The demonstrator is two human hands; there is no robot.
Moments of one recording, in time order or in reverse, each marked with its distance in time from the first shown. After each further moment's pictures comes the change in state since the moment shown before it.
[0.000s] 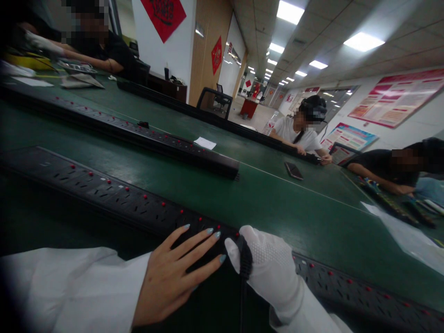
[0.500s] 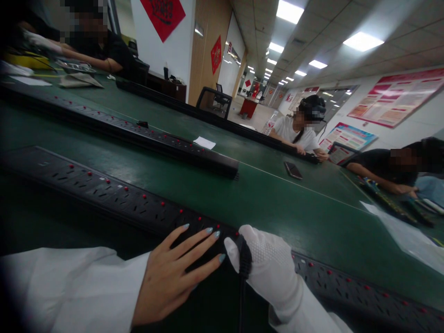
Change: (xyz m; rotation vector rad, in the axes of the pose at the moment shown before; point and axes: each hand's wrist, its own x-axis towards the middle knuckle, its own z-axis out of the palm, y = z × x) left_hand 0.000 0.000 -0.002 0.016 -0.018 0.001; right_hand 0.000 -0.001 0.000 0.006 0.014 -0.014
